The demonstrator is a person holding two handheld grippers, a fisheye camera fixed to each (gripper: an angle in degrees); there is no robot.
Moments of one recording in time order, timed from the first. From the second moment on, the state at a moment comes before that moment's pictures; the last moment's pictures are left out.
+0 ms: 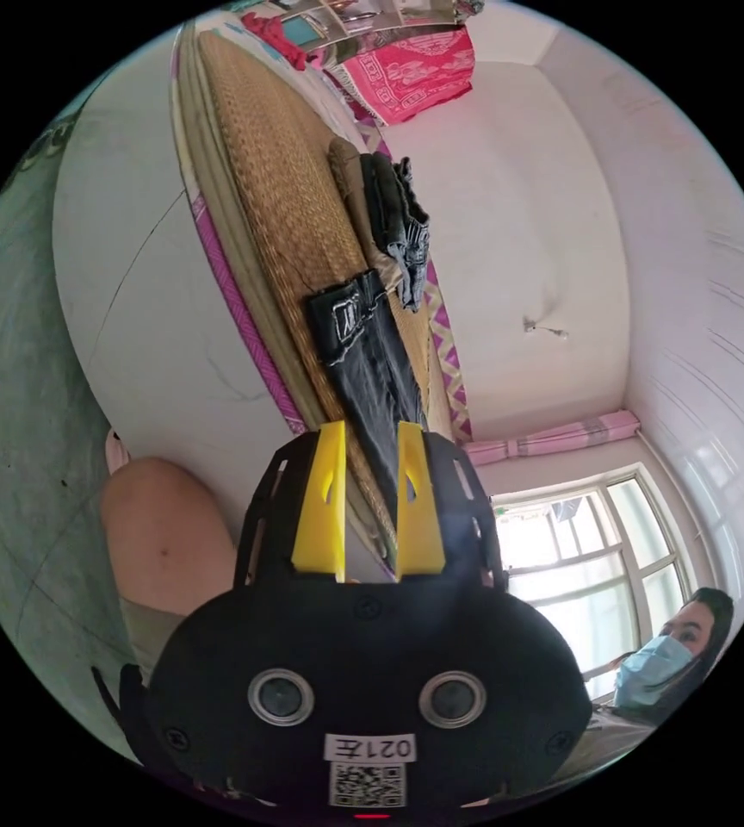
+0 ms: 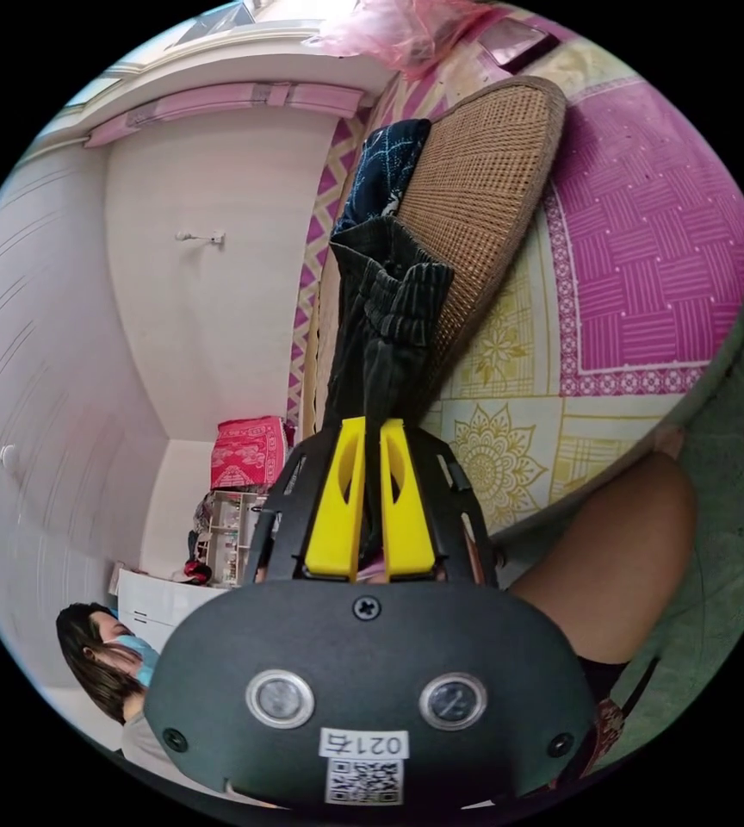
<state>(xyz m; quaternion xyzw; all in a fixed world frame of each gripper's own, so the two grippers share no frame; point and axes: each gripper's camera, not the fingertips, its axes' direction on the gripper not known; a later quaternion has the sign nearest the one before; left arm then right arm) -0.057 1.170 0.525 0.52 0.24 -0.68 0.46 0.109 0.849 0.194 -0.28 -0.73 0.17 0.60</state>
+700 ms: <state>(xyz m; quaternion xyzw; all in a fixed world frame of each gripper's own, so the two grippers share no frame) -0.167 1.084 0.435 0.46 0.21 -0.61 0.62 0.108 0.751 0.158 -0.27 -0.75 0.14 0.59</state>
